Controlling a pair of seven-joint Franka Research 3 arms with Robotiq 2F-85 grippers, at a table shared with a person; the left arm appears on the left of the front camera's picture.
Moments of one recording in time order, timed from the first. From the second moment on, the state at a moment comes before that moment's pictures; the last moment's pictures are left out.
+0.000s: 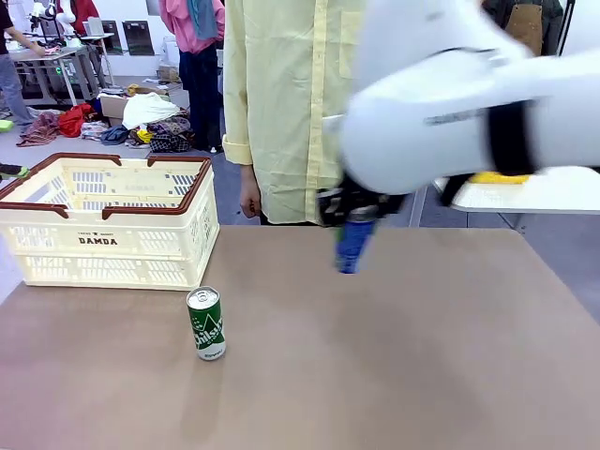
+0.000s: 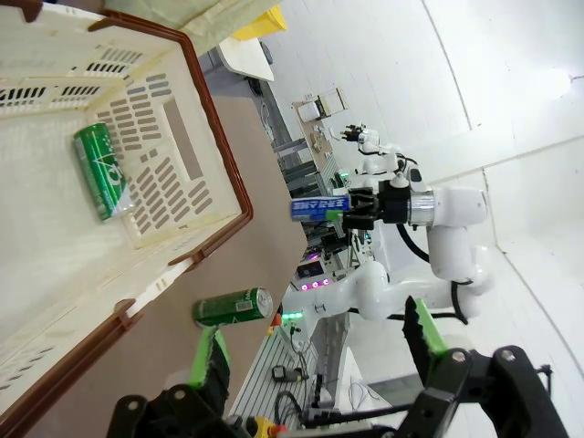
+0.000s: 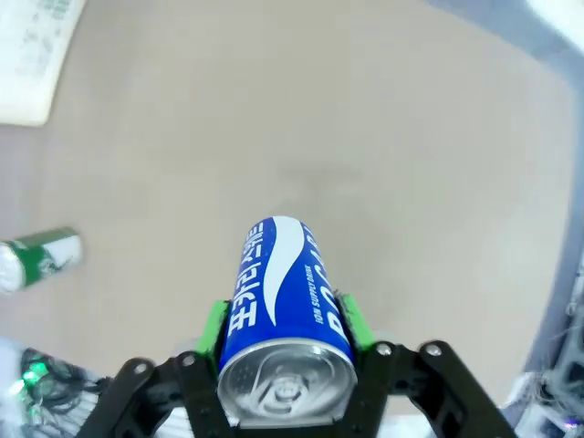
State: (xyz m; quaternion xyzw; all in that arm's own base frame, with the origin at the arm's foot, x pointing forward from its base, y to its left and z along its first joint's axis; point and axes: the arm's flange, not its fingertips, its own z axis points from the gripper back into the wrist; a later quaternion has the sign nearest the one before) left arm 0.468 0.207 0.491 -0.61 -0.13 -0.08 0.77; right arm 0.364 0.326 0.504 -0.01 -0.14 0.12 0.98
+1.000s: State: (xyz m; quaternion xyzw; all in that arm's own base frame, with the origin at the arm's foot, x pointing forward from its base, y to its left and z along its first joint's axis) left arm 0.468 0.207 0.490 -0.61 -0.13 -0.08 0.77; right arm 0.432 0.491 0.387 -0.07 -0.08 0.19 0.98
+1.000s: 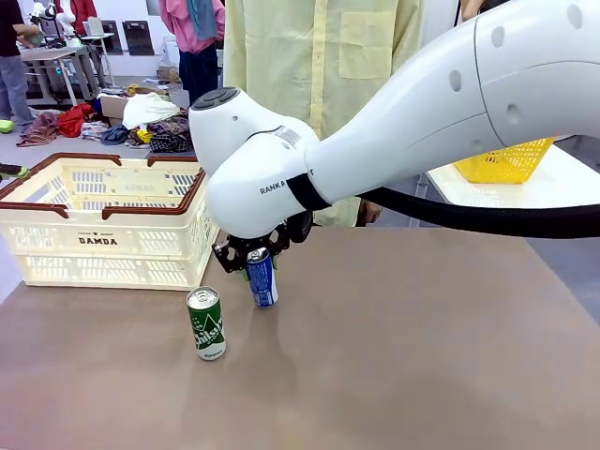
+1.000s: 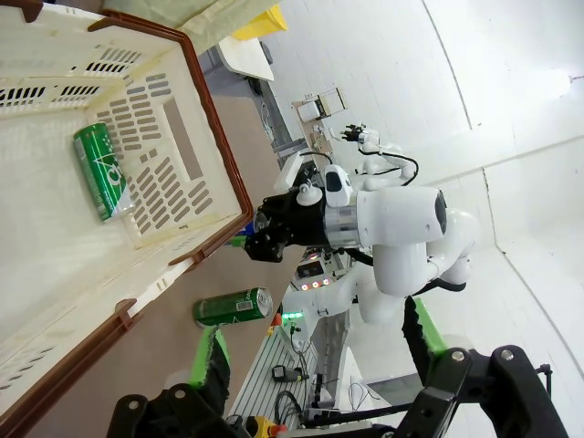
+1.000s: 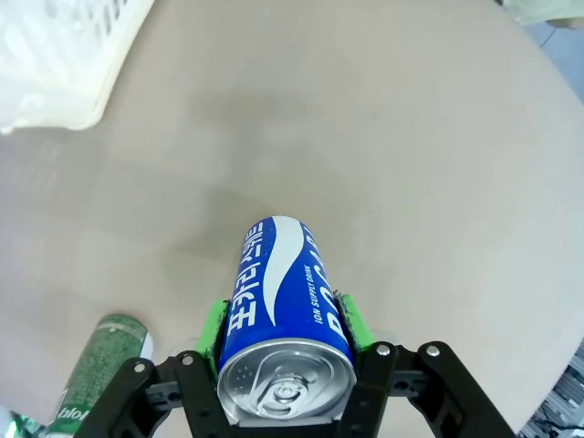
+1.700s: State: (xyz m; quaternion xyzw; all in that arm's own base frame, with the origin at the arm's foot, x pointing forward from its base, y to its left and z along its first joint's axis) left arm 0.468 0.207 0.490 -0.61 -0.13 -0.08 0.77; right arm 0.437 0.484 0.392 -0.04 -0.07 0.17 0.98
